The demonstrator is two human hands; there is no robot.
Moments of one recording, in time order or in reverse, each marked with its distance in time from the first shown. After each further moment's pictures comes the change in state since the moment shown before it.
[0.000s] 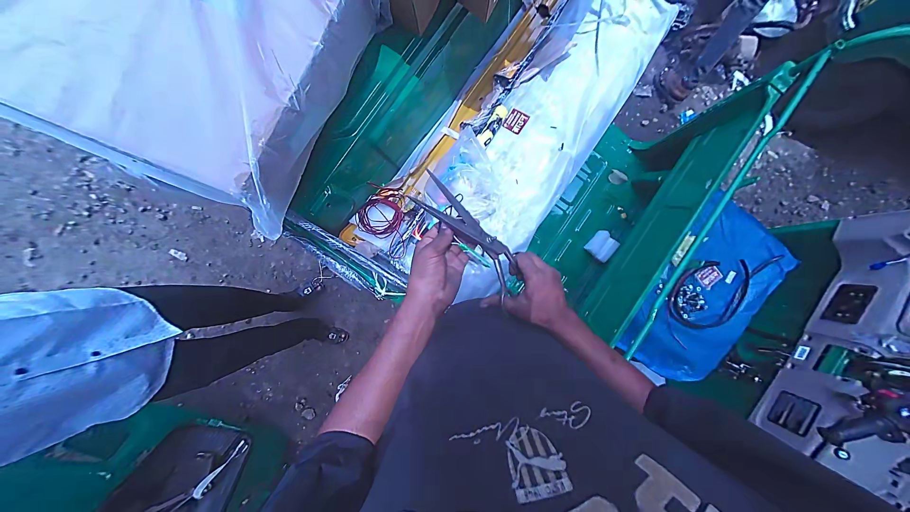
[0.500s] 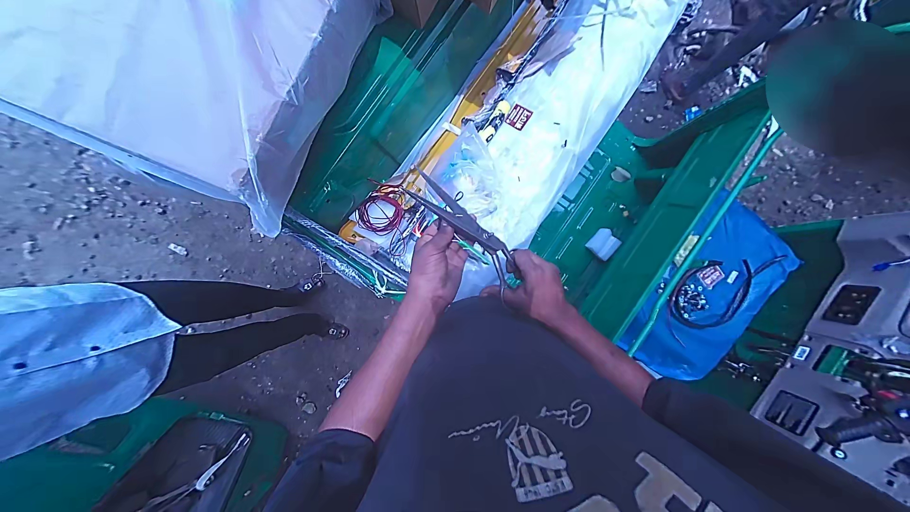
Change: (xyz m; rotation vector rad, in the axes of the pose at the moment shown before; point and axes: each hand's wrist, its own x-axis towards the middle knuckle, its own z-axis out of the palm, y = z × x) left_hand 0.003 -0.001 0.000 0.043 0.019 0.020; right_hand 0.009 0.003 0.005 0.011 0.032 -0.073
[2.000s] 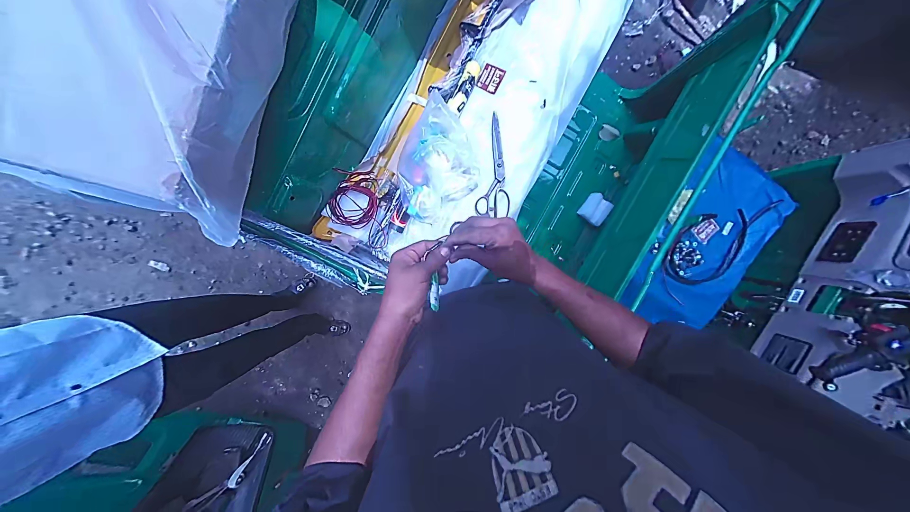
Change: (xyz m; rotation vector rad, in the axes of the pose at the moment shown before) left_hand -0.017 -0.007 -0.037 0.642 -0.072 -0.117; right_hand 0.051 -0.002 0.014 0.601 -0.031 -0.444
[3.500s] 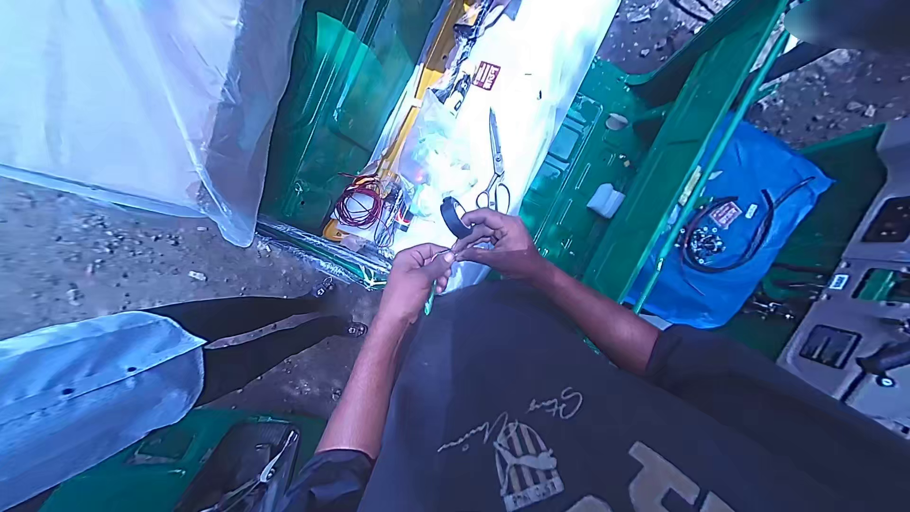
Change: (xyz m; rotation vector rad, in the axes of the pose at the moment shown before) left_hand -0.019 0.000 0.000 0.184 -0.150 0.062; right_hand -0.027 -0.021 0.001 0.500 0.159 0.269
